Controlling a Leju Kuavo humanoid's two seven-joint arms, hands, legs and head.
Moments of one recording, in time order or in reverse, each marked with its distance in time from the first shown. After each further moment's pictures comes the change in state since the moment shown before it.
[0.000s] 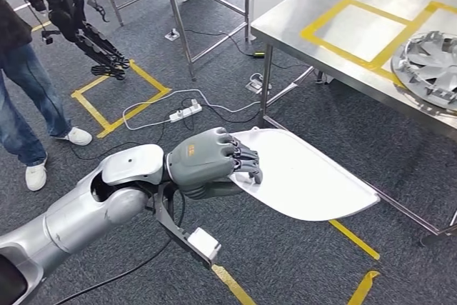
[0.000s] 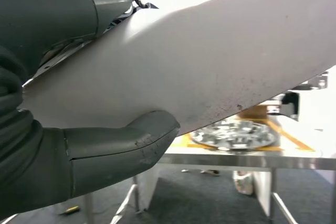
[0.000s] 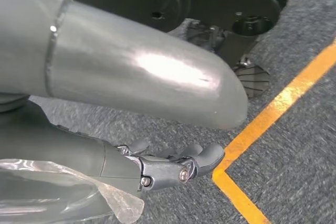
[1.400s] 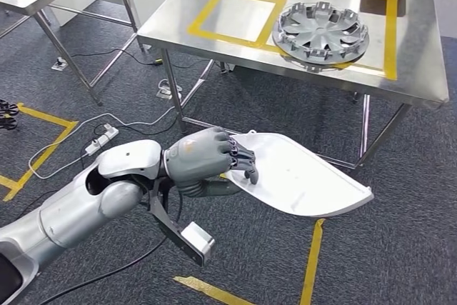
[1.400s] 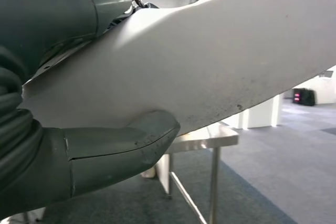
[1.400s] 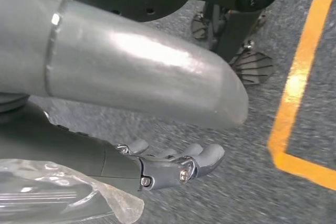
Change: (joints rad) left arm -0.032 0.025 -0.013 0.003 0.082 -0.061 -0.005; right arm -0.005 -0.009 -0.026 0.000 -0.018 -0.019 0.049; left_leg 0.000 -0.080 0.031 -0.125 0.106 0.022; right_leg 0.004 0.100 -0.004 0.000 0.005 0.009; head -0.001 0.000
